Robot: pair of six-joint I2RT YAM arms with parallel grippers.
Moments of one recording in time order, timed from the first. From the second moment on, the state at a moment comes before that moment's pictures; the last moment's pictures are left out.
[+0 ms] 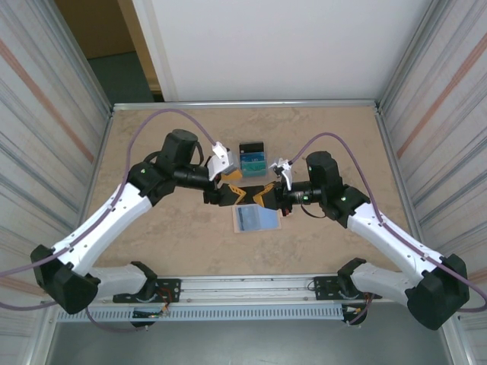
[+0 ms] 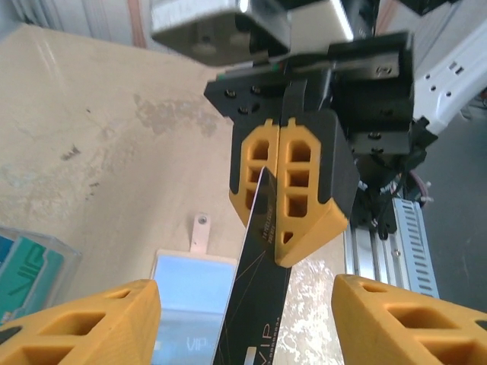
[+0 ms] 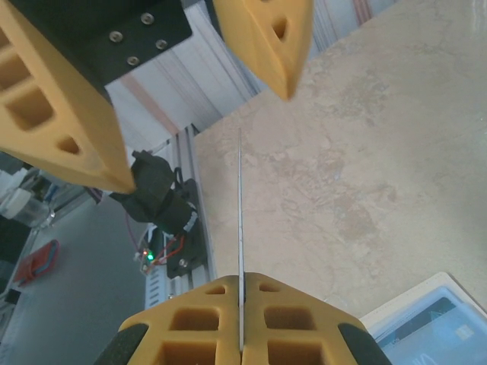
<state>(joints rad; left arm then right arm) -0.63 1.23 1.22 -0.65 0.73 0.36 0.60 1.06 0.81 -0.20 -0.84 0.17</state>
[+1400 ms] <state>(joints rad) -0.49 1.76 1.48 -0.49 0.54 0.65 0.54 0.97 0.82 -0.35 -0.27 0.30</state>
